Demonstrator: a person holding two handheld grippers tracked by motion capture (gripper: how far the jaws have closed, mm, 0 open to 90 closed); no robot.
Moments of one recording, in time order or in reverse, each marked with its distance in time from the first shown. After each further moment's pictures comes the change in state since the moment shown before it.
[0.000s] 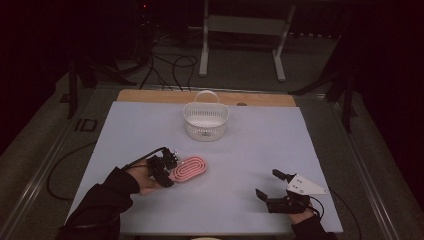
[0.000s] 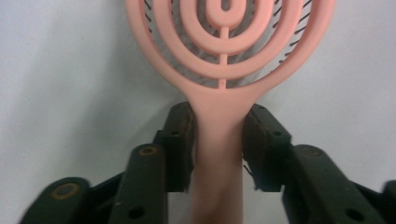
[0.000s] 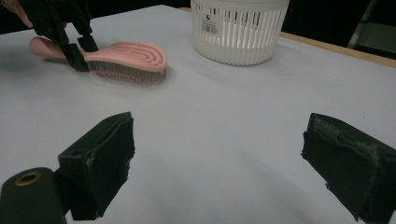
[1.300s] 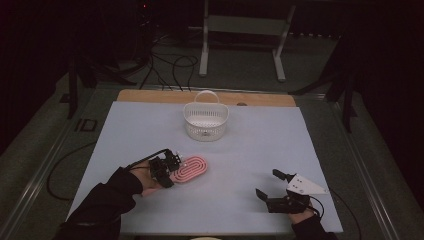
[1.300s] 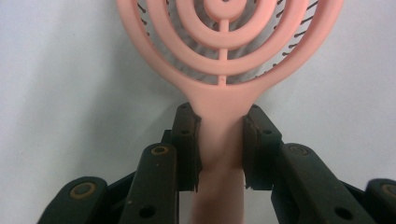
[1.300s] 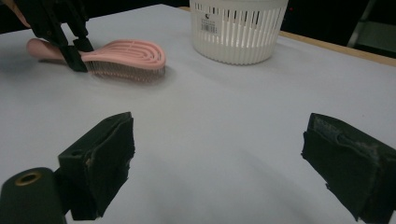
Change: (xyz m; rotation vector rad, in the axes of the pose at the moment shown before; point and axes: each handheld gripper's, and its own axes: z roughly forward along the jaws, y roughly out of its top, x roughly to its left) left arm -0.008 0.003 0.000 0.029 0.039 0.006; right arm -0.001 0.000 0.000 0.001 -0.003 -0.001
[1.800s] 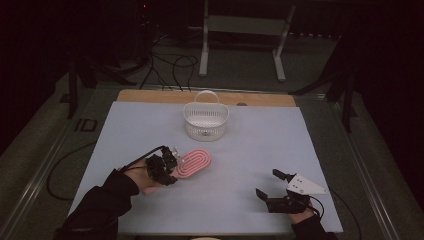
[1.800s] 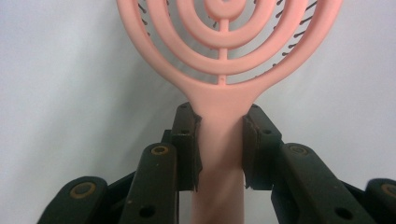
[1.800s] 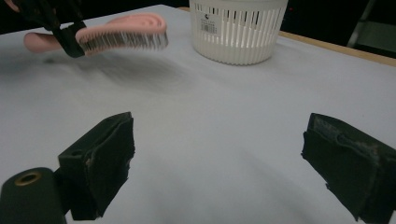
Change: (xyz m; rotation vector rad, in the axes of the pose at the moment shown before) left arm -0.004 -0.006 -0.024 -0.206 -0.020 0.008; right arm 0.000 0.000 0.000 0.001 0.000 -0.002
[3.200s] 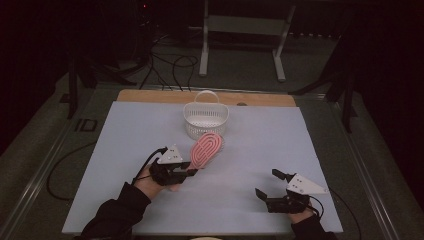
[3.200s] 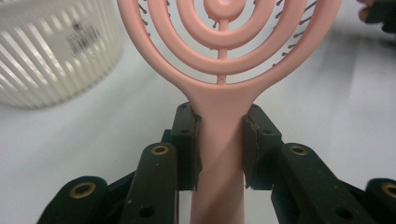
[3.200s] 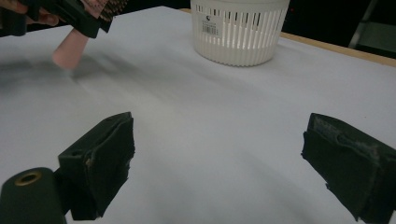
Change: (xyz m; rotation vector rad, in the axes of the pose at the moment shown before) left arm -0.020 -0.006 0.005 -0.608 -0.017 -0.039; right arm 0.000 0.000 0.001 -0.003 0.006 0.009
